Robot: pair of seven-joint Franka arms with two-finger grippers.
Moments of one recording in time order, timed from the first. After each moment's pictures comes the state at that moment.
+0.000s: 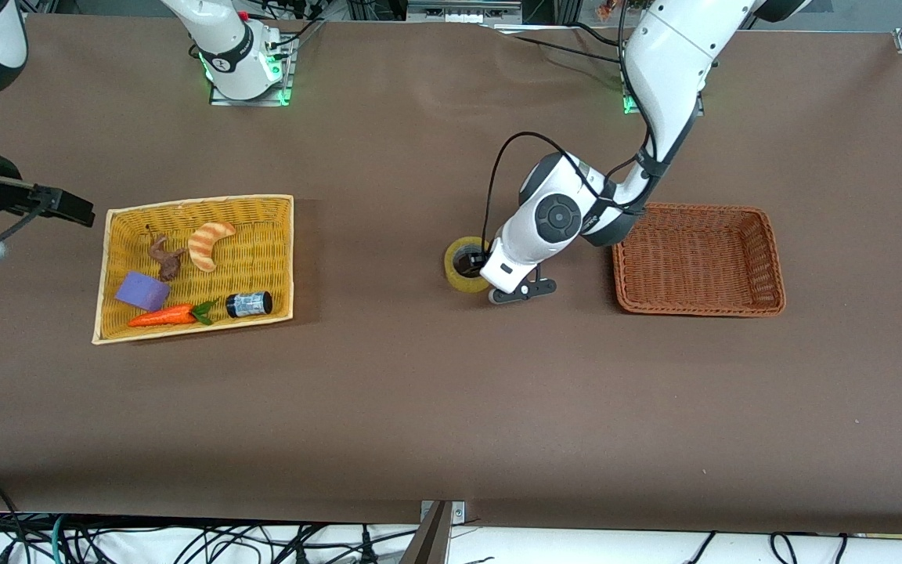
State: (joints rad) left arm -0.40 0.68 -0.27 -1.74 -0.19 2.41 -0.73; right arm -0.10 0.12 0.10 -1.54 -0.11 1.53 0.16
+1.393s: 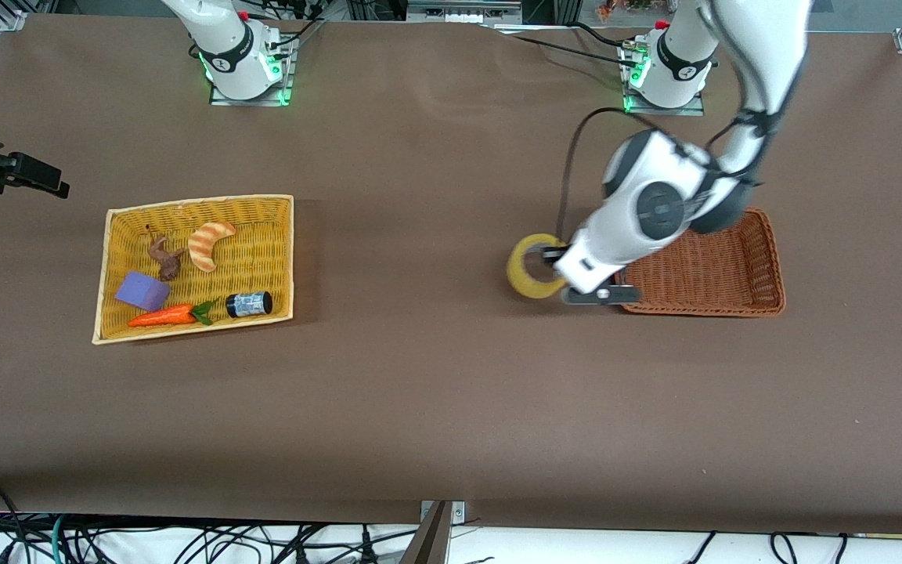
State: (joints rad) left arm -0.14 0.33 -0.25 -1.88 -0.12 2.11 -0.32; right arm -0.13 0.04 0.02 -1.63 0.00 1.55 -0.04
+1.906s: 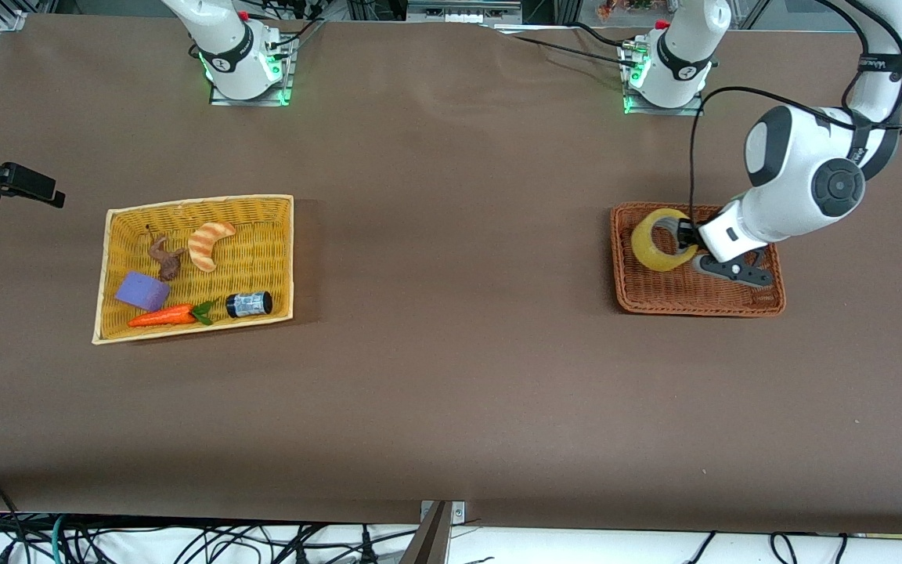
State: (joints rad) left arm 0.04 0.15 -0.07 -2.24 -0.04 2.21 0.24; right arm -0.13 0.08 0.02 -1.60 0.00 1.56 -0.05
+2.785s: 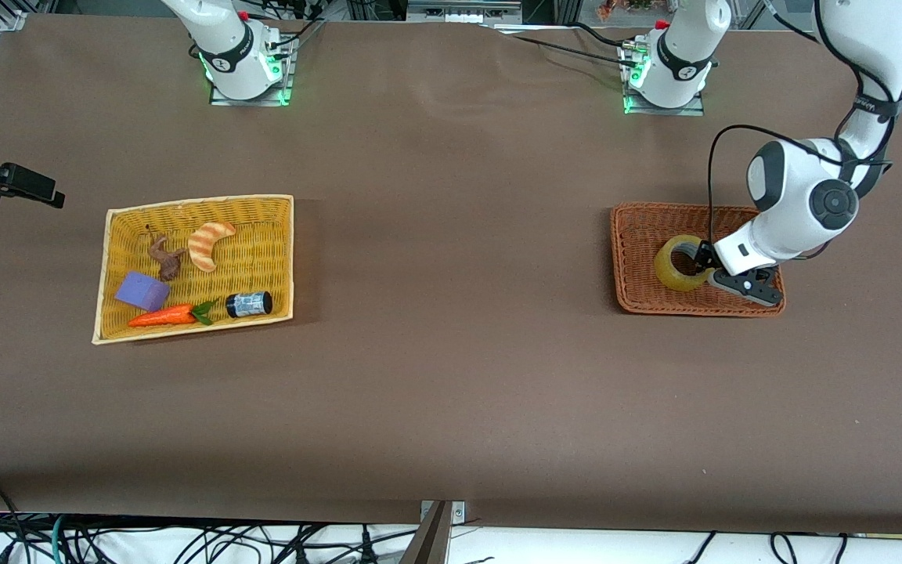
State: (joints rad) left arm 0.07 0.22 -0.03 -2.26 0.00 2.41 0.40; right arm -0.13 0.08 0.02 -1.59 0.00 1.55 -0.05
